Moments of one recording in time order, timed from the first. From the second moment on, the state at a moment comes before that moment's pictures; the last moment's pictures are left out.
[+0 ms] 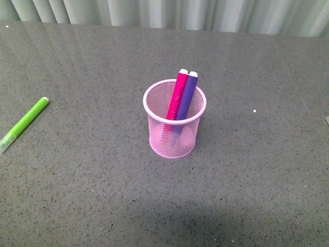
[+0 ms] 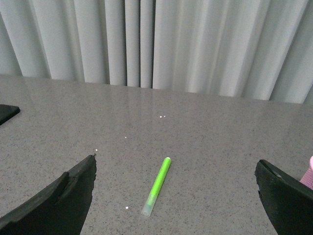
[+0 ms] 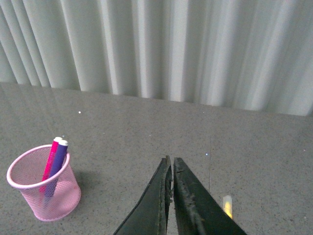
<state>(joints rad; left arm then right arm) 0.00 0.01 0.01 0.00 0.00 -0.01 0.00 0.29 0.05 0.23 0.00 0.01</state>
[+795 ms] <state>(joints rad) 0.00 0.01 0.01 0.00 0.00 -0.01 0.00 0.00 0.02 0.00 0.00 0.00</state>
